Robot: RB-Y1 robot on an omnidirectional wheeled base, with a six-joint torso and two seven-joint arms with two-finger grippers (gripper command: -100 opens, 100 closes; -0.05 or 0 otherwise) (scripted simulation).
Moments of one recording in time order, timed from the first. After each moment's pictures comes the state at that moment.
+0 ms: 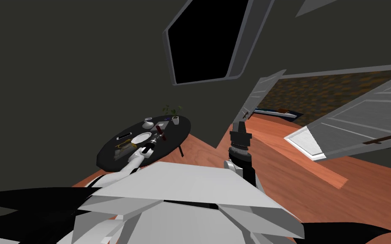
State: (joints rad) left arm -0.13 0.52 0.34 -0.74 -0.40 -0.58 -0.74; right arm 0.53 -0.02 0.04 -2.37 0.03 -0.58 0.12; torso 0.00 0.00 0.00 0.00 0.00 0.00
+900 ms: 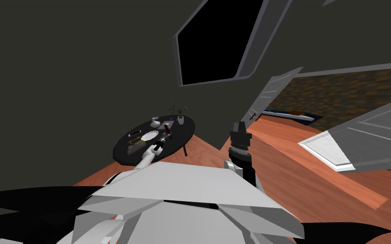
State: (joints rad) left arm -0.17 0.37 0.31 -0.85 -0.53 -0.47 -0.74; right arm 0.53 -0.02 0.04 -2.37 0.03 -0.58 0.12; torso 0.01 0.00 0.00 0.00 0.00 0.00
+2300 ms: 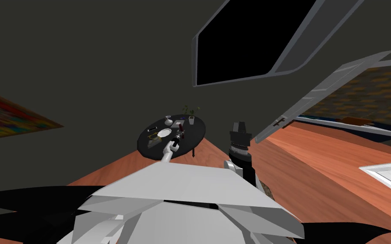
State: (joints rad) left arm -0.18 -0.02 0.24 -1.16 -0.84 -0.24 -0.76; right arm 0.53 -0.02 0.04 -2.37 0.03 -0.58 0.12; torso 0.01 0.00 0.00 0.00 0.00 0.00
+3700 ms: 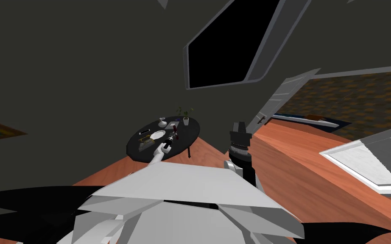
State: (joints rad) left arm -0.18 0.18 0.27 -0.99 -0.67 -0.37 -0.75; right arm 0.53 -0.02 0.04 -2.37 0.03 -0.58 0.12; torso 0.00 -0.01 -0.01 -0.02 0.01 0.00
